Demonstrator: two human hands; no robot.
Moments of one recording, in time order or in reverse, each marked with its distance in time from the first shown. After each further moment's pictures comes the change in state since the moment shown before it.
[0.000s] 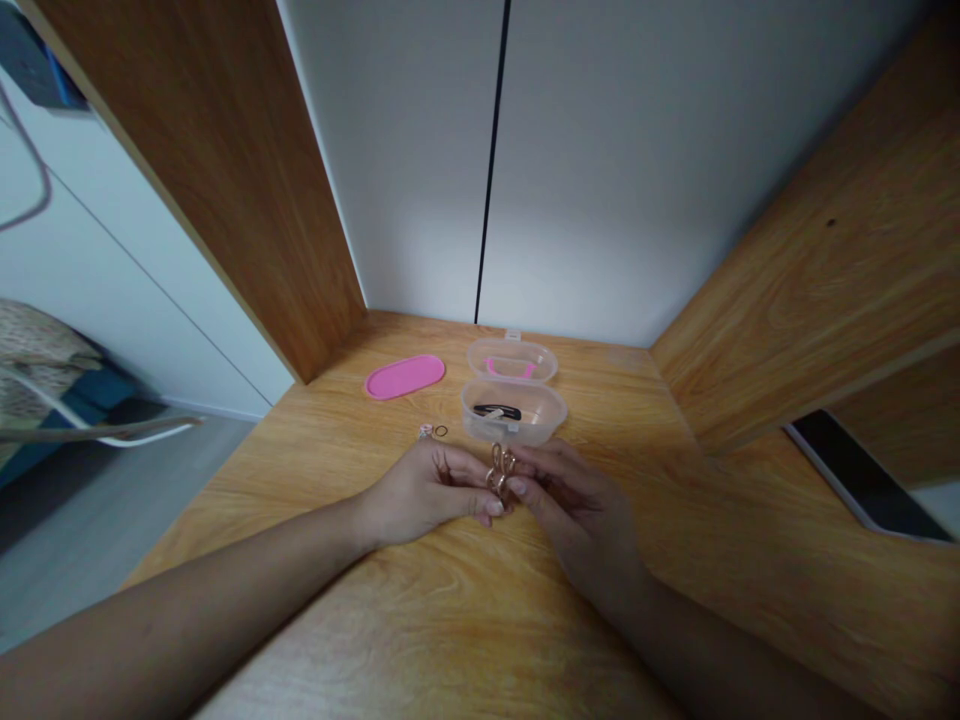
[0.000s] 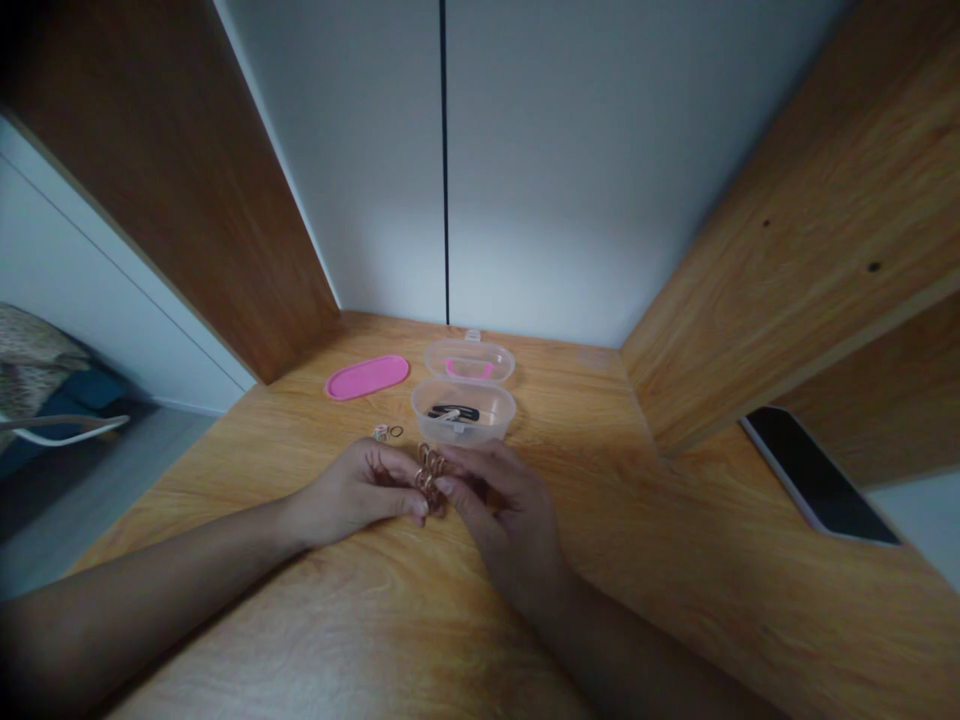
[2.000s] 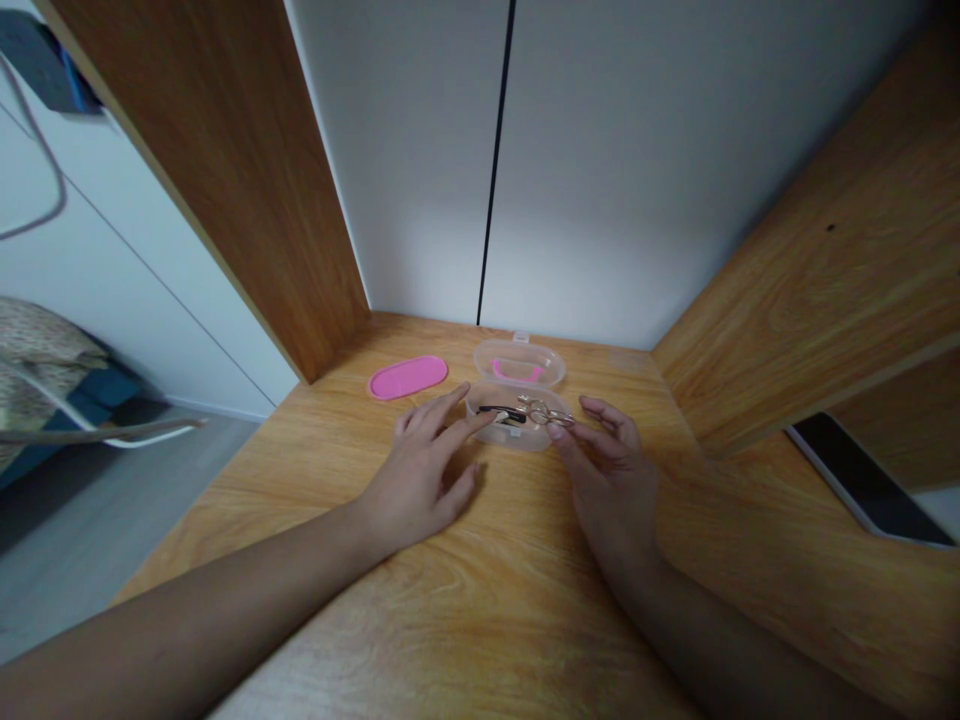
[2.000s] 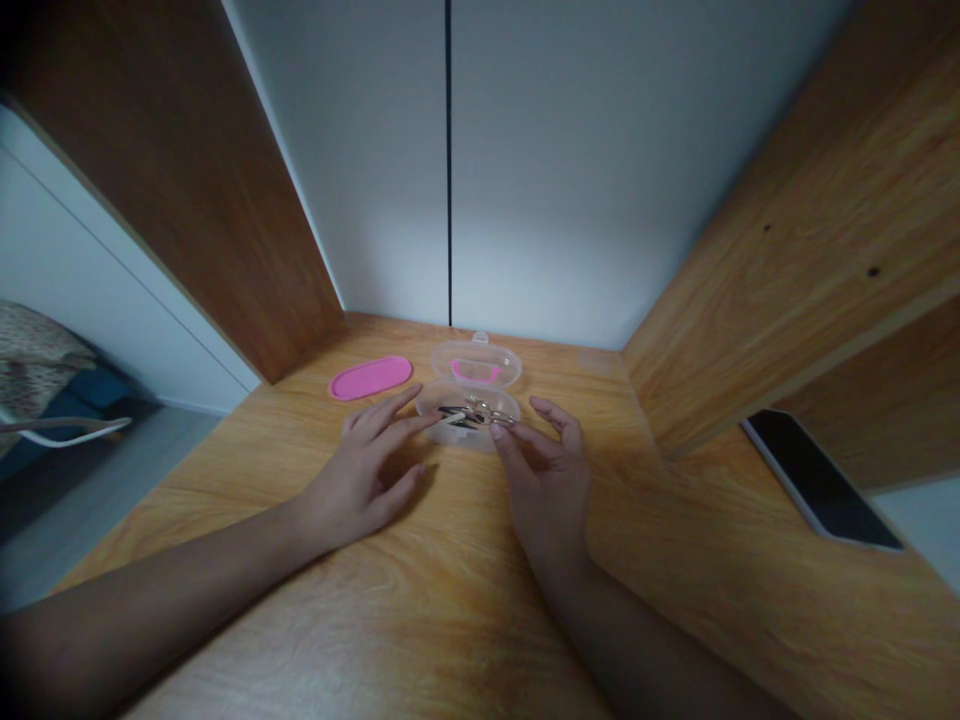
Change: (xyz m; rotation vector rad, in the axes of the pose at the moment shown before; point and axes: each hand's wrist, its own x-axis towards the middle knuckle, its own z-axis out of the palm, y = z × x) left_hand -0.008 -0.002 -0.007 1.347 0.422 0.485; right_hand 0.022 0.015 -0.014 -0.355 0.468 0.188
